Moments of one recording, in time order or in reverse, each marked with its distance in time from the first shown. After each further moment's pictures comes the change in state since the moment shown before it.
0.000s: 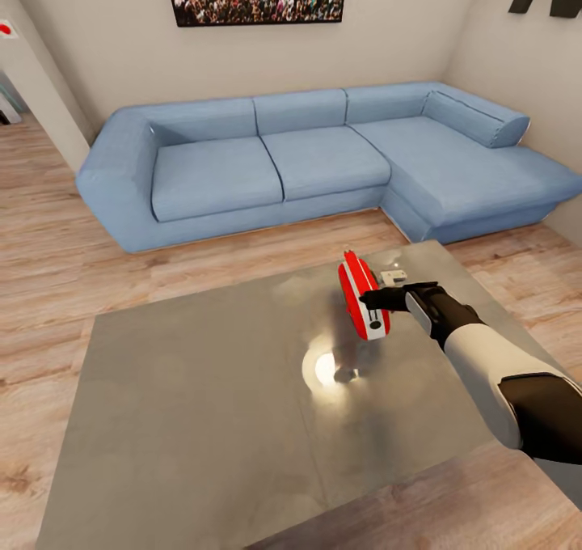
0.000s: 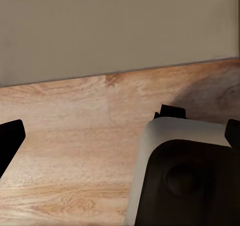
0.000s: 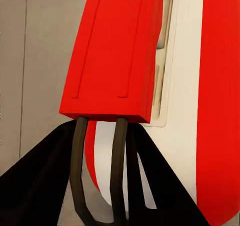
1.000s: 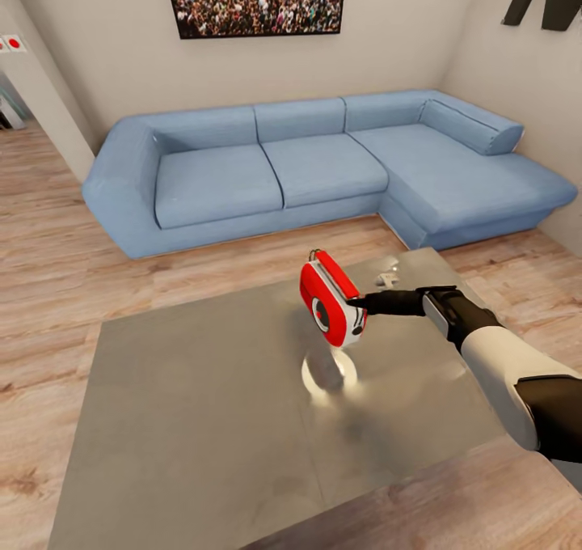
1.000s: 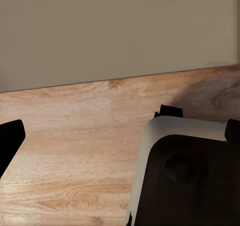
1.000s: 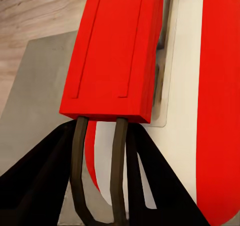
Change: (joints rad) left arm 0.000 0.000 0.000 0.001 0.000 -0.001 -0.001; right arm 0.004 -0.065 0.001 0.021 -0.021 -0.047 0.535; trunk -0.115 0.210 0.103
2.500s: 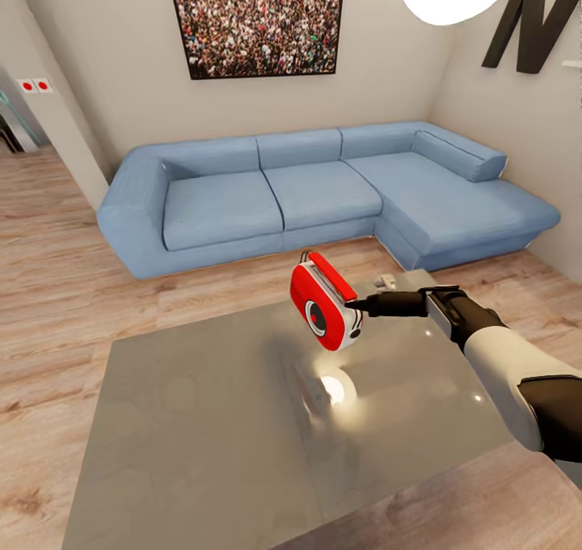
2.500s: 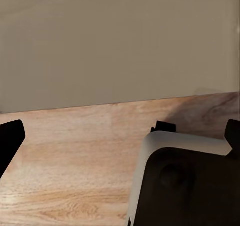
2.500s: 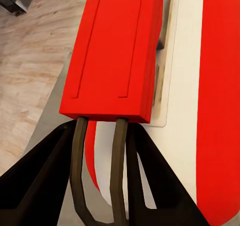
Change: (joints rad) left arm 0.000 0.000 0.000 0.001 0.000 0.001 -0.003; right arm 0.000 -0.012 0.006 0.000 0.015 -0.004 0.127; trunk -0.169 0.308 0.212
